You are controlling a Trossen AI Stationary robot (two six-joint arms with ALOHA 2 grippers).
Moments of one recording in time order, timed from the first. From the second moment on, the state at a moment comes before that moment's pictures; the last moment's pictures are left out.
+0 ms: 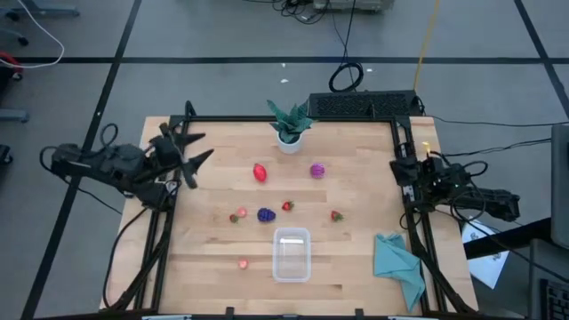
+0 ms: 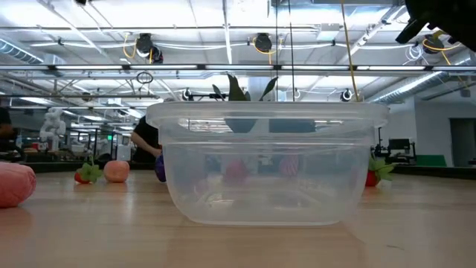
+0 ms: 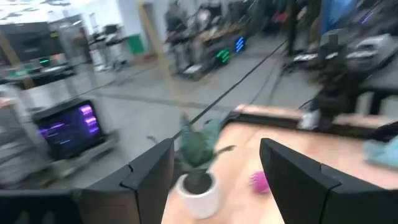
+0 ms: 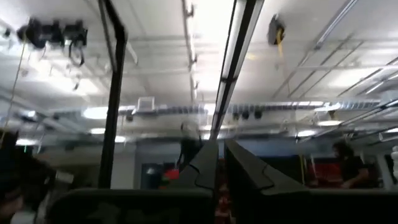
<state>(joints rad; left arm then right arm) -0.26 0.64 0.87 -0.35 -0.80 0.06 -0.16 0.04 0.02 0.72 -0.13 0.14</state>
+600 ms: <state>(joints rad) 0.00 1.33 1.38 -1.30 -0.70 -0.76 -0.16 0.40 0.35 0.28 -0.09 0.05</state>
